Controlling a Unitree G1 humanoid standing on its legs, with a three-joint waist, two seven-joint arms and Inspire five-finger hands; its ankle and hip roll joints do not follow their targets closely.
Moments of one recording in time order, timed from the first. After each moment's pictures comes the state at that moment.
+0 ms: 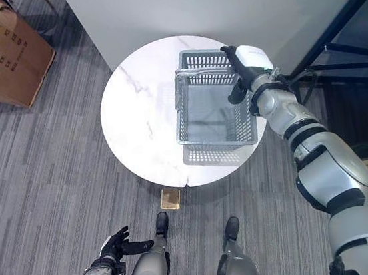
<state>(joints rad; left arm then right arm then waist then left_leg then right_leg) -0.18 0.23 -0.16 1.29 -0.19 -0.18 0.04 -1.13 -0.65 0.71 1.05 -0.20 -0.10 -0.16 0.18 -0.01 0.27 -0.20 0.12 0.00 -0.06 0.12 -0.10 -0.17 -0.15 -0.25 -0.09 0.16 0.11</state>
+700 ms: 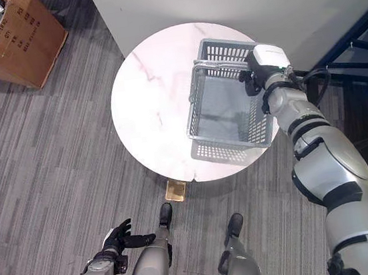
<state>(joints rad) -0.22 0.23 -0.21 1.29 -0.19 -0.18 0.05 -1.15 -0.63 0.70 1.24 -0.26 -0.10 -0.20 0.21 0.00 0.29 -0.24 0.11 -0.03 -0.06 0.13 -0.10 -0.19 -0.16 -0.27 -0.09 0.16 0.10</state>
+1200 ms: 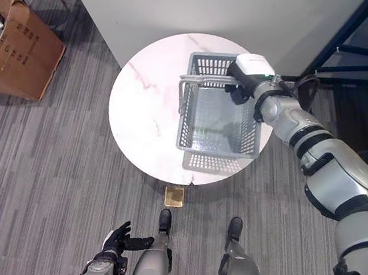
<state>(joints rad) -0.20 0.24 -0.15 1.30 -0.13 -0.14 0.05 -0.92 -0.83 0.76 0.58 -0.26 -0.09 -0.08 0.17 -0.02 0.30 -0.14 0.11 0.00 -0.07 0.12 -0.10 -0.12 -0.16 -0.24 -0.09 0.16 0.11</state>
